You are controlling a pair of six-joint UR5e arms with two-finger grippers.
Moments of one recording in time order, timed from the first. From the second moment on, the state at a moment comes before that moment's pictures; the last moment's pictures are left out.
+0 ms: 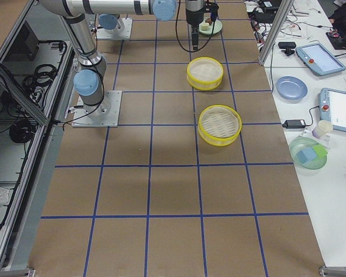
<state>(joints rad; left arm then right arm) -1.45 -1.79 -1.54 -1.28 1.60 0.11 1.49 -1.54 1.55 -1.70 -1.56 0.00</state>
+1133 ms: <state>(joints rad) -1.40 -2.10 -1.64 -0.96 1.60 0.19 1.06 -1.14 1.44 -1.93 -1.50 -0.44</state>
